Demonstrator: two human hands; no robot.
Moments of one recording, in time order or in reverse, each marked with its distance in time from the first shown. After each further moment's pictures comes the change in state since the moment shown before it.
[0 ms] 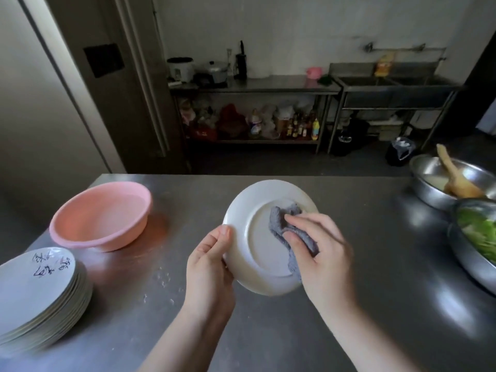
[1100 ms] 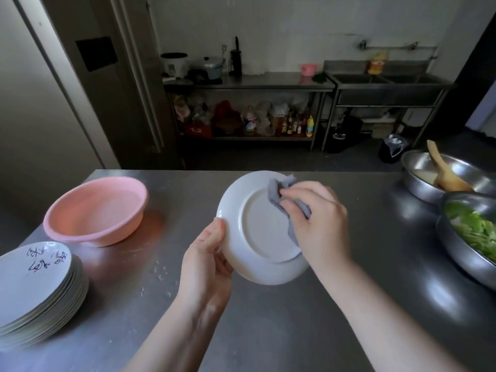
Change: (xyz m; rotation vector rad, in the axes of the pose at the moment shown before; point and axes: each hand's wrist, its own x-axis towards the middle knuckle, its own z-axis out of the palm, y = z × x) left_hand -0.007 0.007 0.000 -0.127 -0.035 -0.028; right_hand 0.032 -0.013 -0.001 -0.162 -0.027 -0.080
